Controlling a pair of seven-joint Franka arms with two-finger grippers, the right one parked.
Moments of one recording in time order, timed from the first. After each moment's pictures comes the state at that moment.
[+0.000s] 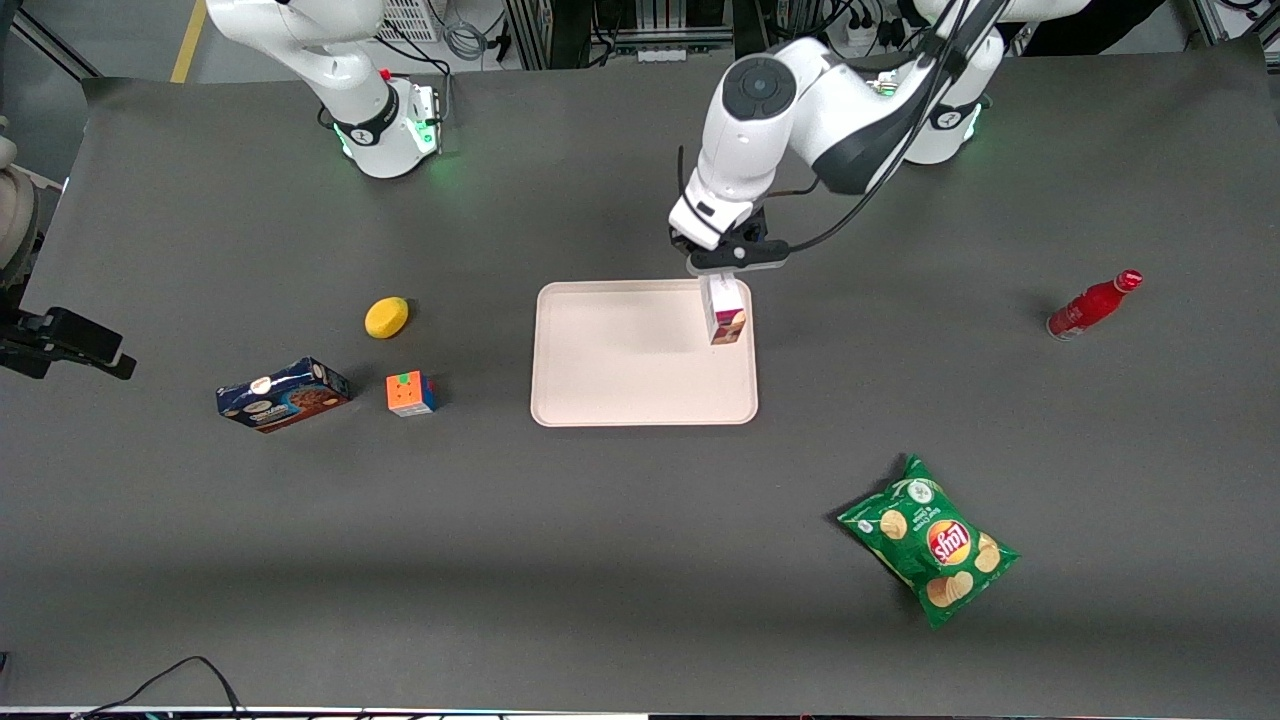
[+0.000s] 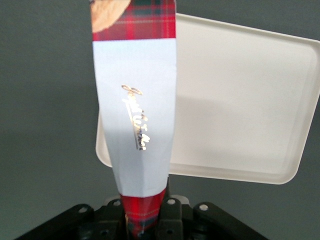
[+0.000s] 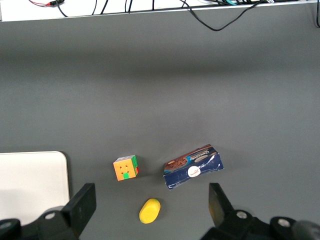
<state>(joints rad) -0.02 0.18 -0.83 -2.10 0.07 2.28 -1.05</state>
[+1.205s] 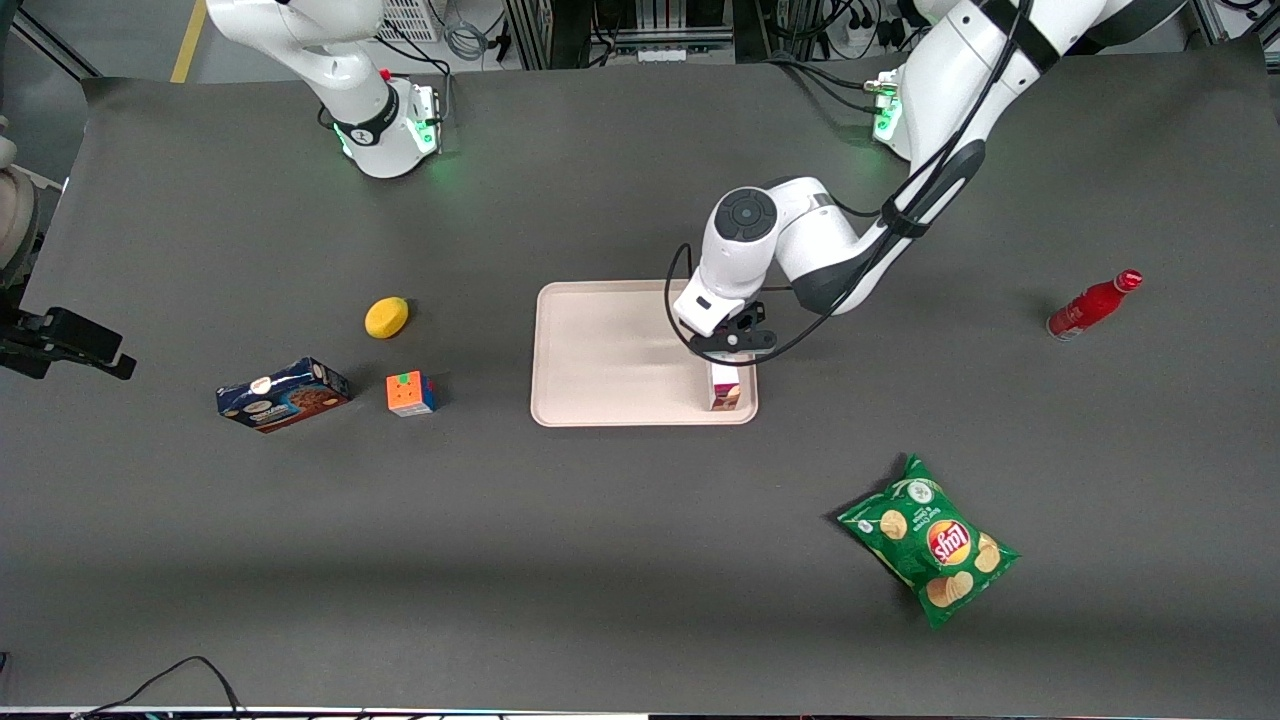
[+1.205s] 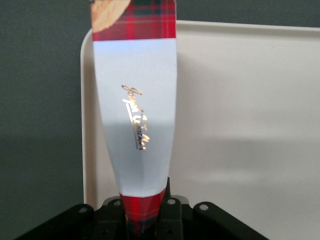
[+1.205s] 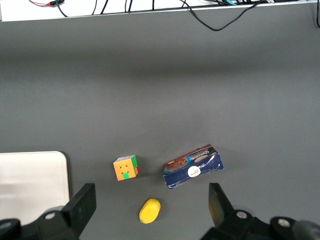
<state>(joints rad) -0.04 0.59 -0.74 -2.03 0.56 2.44 -1.18</state>
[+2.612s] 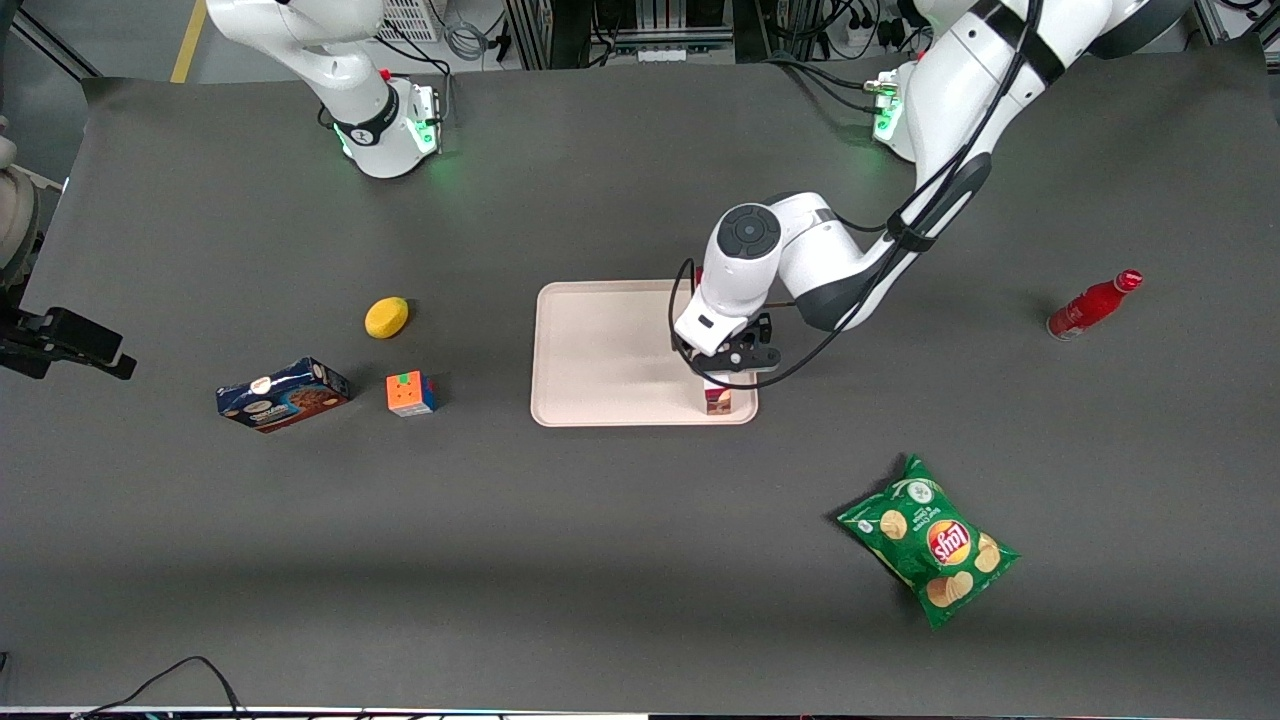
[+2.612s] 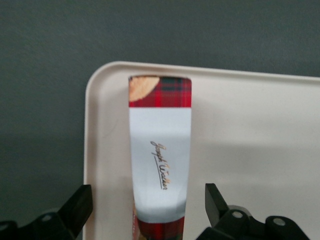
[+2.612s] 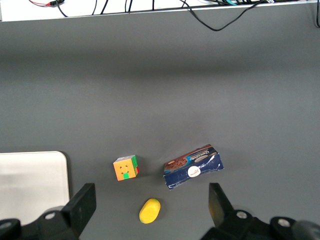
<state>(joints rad) -0.04 0.62 -0.72 -1.94 0.58 2.40 -1.19</state>
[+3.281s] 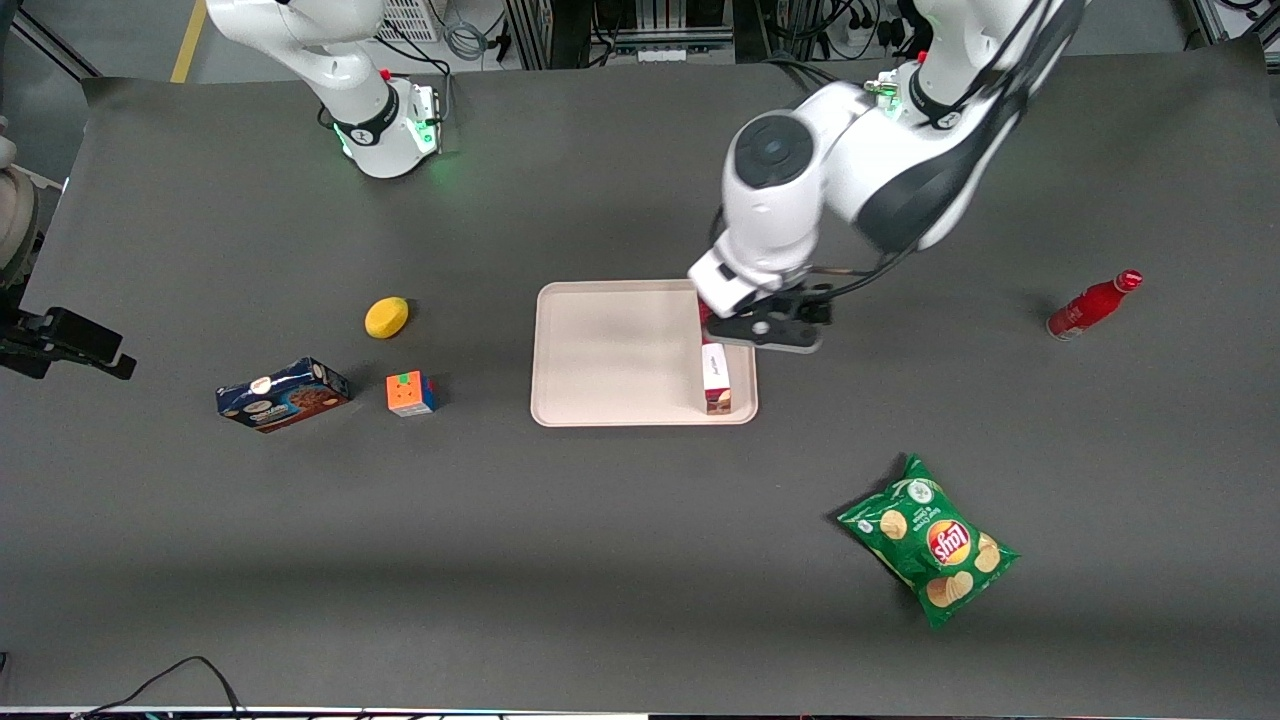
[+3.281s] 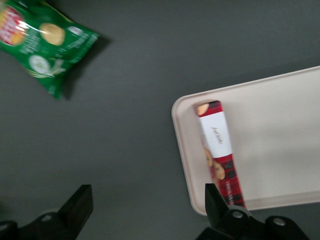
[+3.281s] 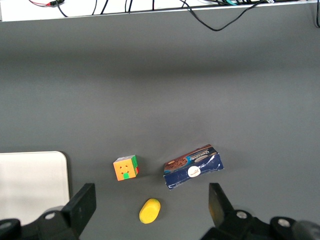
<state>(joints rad) -0.03 0.30 -0.70 -1.71 0.33 1.88 -0.62</state>
